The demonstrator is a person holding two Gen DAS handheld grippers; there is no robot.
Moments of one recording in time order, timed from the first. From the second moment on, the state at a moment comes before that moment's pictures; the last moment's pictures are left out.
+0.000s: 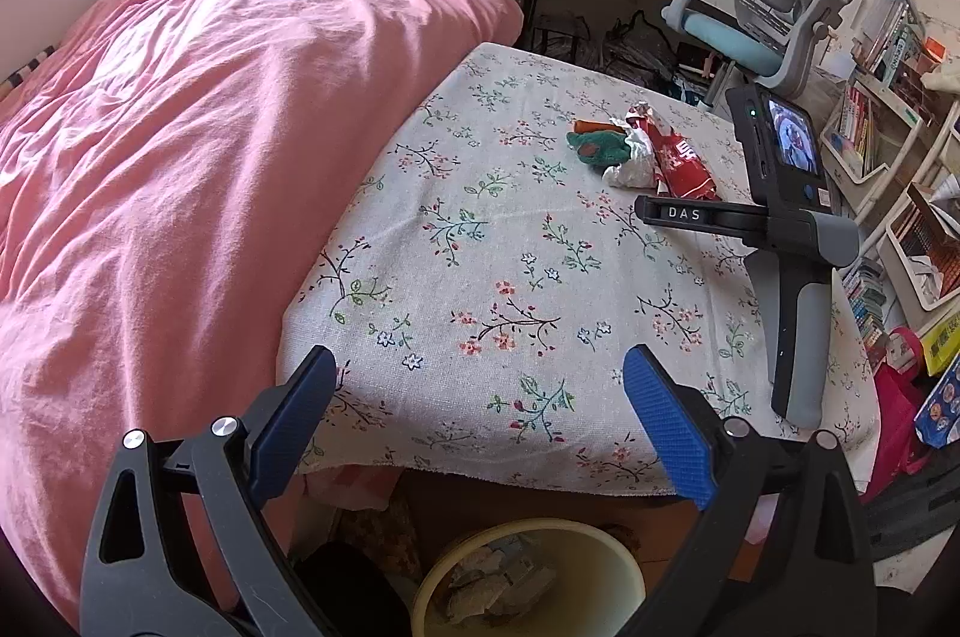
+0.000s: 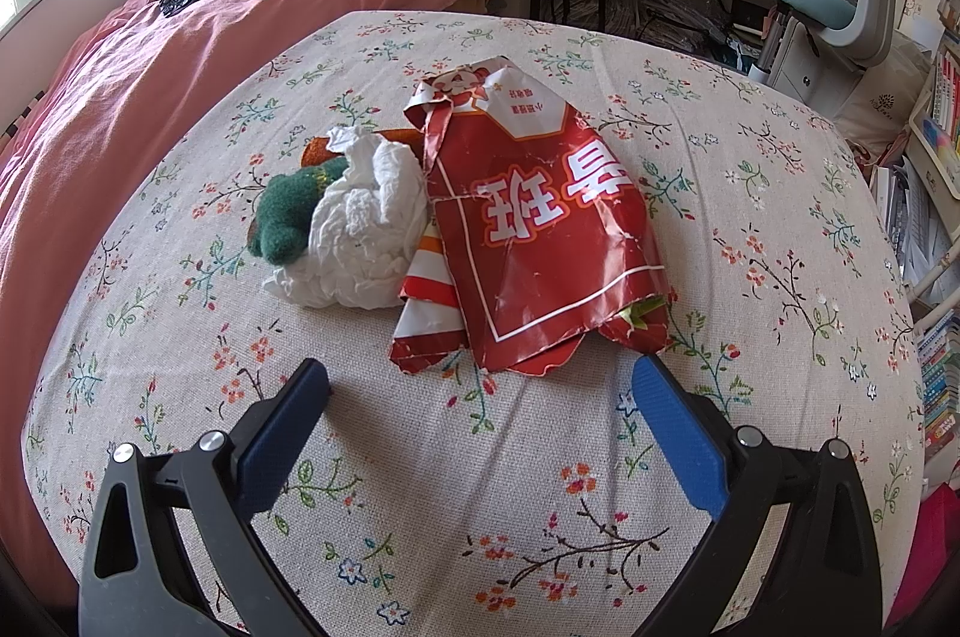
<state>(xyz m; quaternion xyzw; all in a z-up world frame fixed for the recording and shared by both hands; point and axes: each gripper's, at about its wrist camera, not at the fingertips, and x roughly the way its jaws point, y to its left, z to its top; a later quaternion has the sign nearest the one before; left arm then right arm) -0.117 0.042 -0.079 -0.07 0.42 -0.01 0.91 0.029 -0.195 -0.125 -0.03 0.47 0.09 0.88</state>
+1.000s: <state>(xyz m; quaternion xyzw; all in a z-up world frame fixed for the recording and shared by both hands) 0.057 0.007 -0.089 -0.09 0.42 -0.06 0.90 0.026 -0.196 -0.123 -0.04 0.50 0.11 0.86</state>
